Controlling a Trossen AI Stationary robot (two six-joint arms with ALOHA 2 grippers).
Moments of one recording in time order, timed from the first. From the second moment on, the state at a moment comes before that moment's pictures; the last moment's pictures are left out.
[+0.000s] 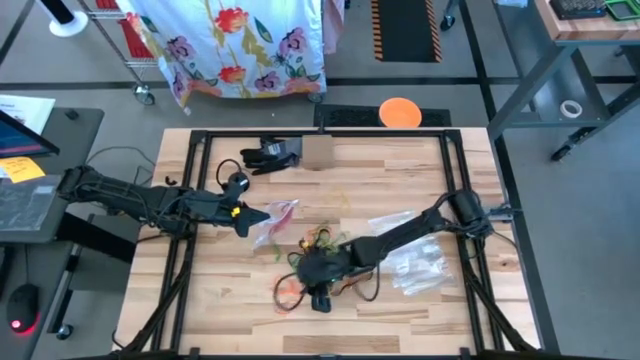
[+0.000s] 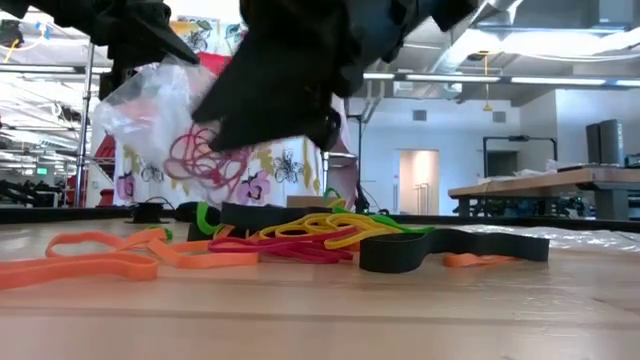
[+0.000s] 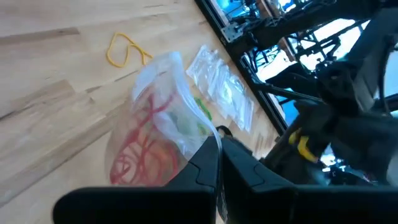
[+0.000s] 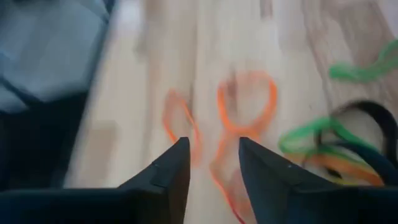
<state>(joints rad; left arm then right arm) -0.19 0.72 0.50 -0.17 -0.29 -1.03 0.33 2.11 1.47 -0.13 -0.02 0.35</state>
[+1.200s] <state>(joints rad) -0.19 0.72 0.50 -0.18 -0.29 -1.02 0.34 2.23 1.95 -0.73 0.07 0.13</state>
